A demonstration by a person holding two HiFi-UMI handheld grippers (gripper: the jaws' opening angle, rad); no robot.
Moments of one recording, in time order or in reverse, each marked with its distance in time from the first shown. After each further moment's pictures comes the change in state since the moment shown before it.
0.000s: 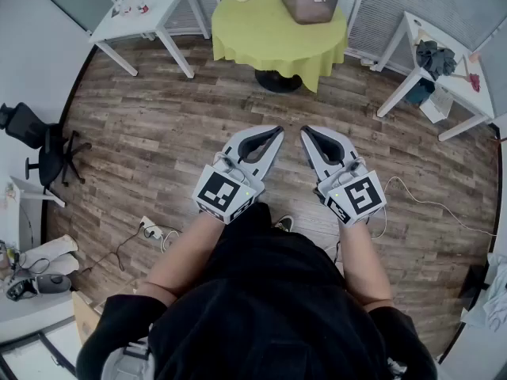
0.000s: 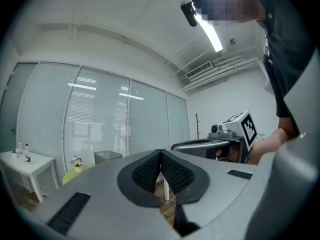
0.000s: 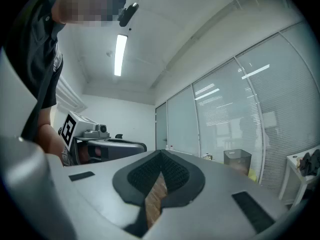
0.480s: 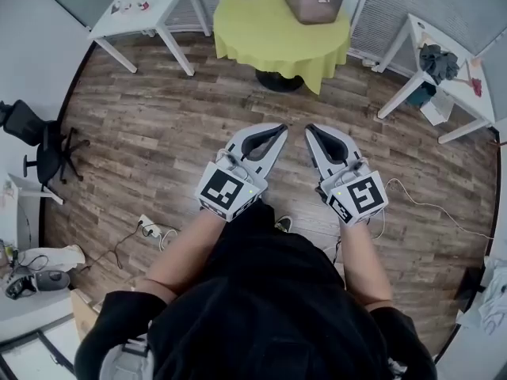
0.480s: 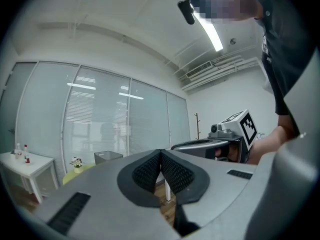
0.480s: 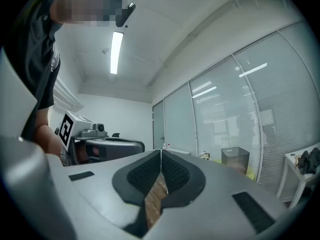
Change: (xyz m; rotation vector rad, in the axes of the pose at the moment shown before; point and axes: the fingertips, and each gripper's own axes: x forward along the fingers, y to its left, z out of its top) left arm 0.010 0.020 -0.001 0.009 0.000 -0.006; right arm 0.019 -0.016 -0.004 0.012 0.016 -0.029
